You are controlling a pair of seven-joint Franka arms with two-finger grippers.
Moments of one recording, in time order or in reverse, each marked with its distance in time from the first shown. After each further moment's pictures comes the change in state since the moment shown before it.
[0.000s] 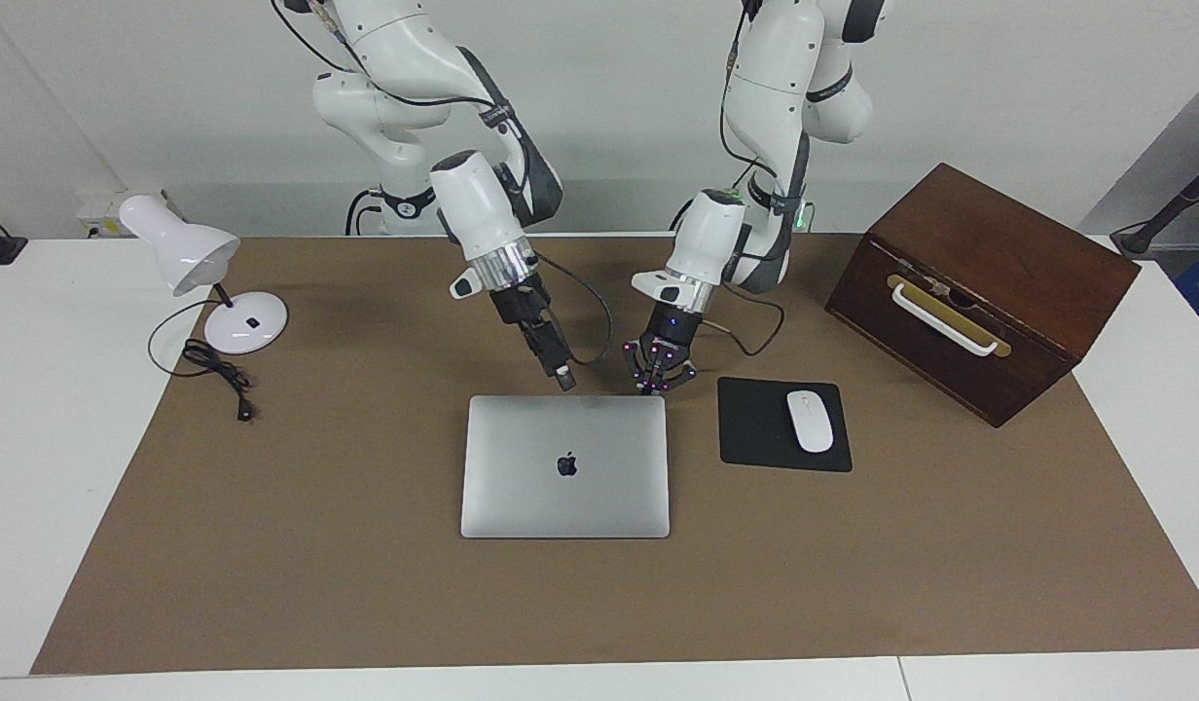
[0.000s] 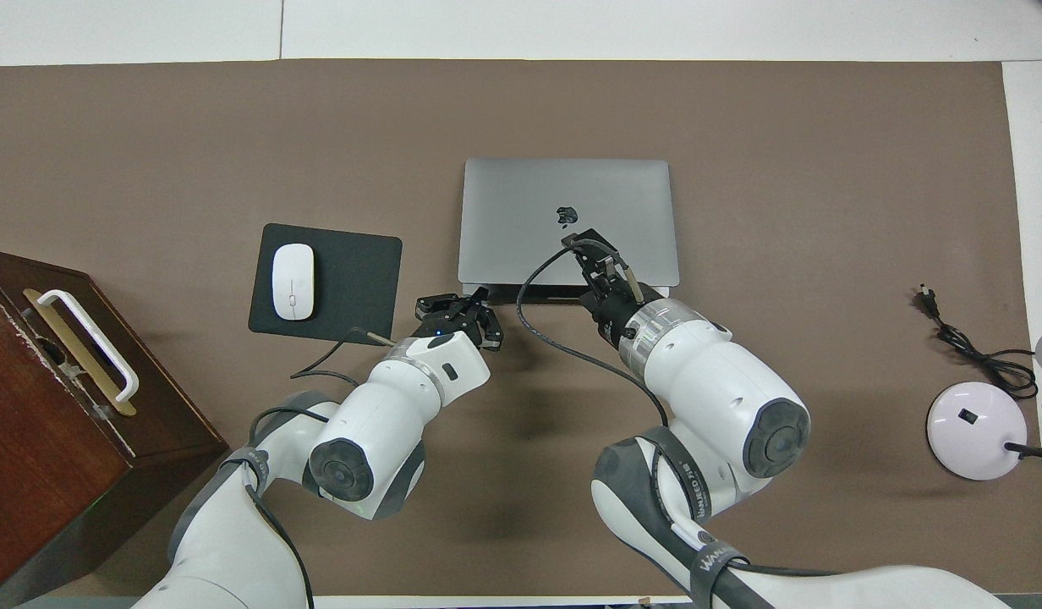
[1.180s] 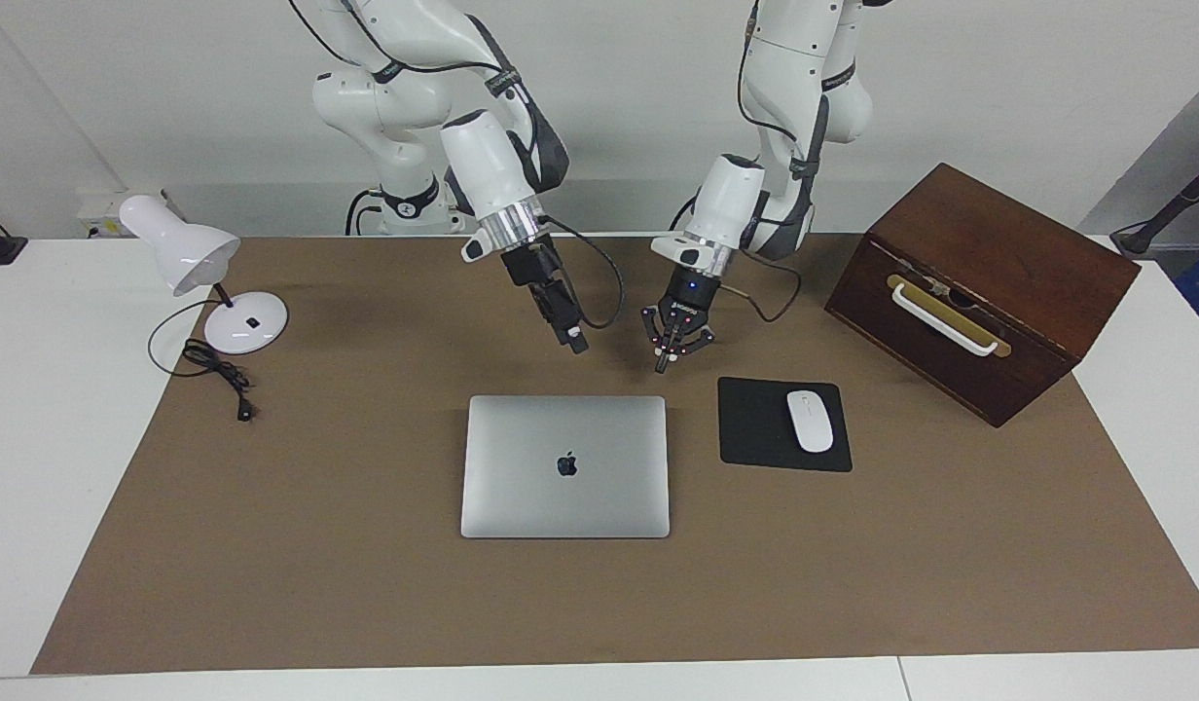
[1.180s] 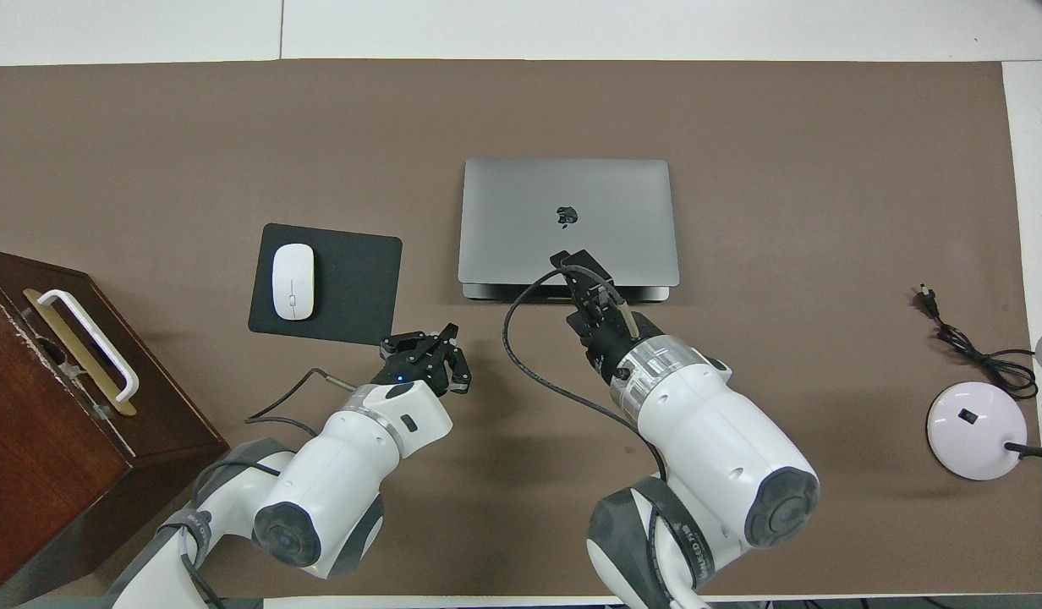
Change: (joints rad) left arm 0.001 -0.180 -0.016 -0.191 0.003 -0.004 0.001; right arm 0.016 -0.157 0.039 -0.096 0.000 -0.007 0.126
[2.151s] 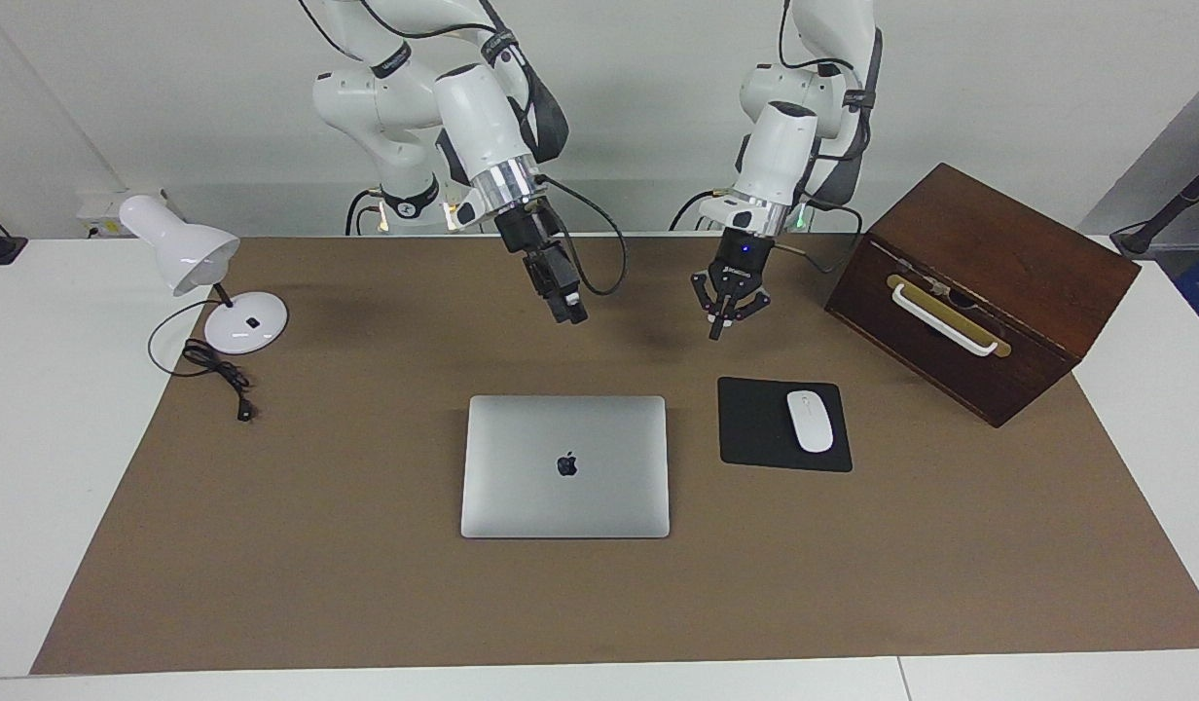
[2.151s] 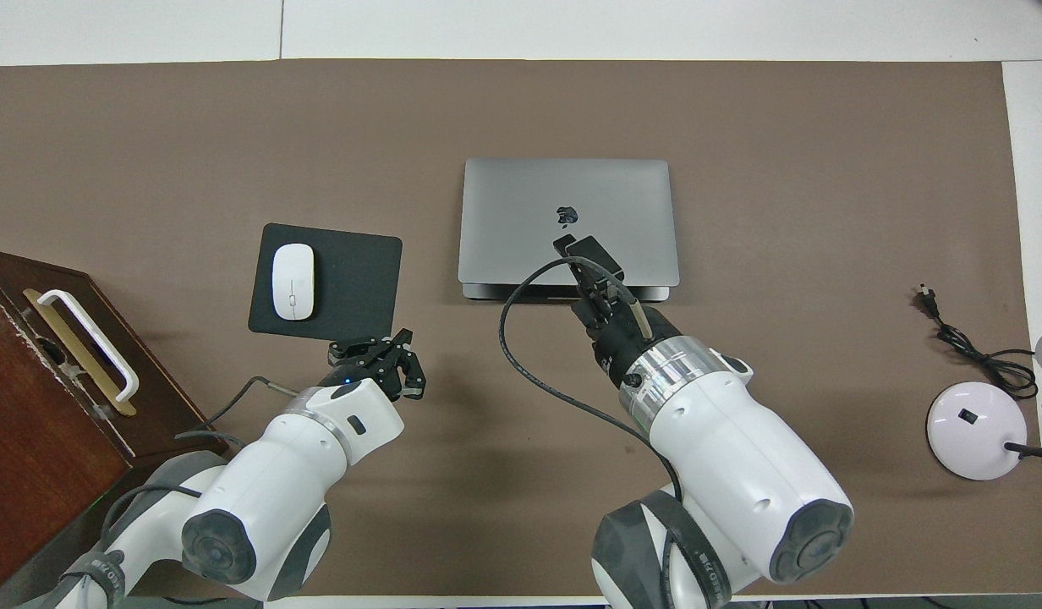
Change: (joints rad) left arm 0.116 -0.239 -0.001 -0.113 0.077 -0.200 0.002; right arm -0.007 -0.126 0.000 0.020 0.000 -0.051 -0.001
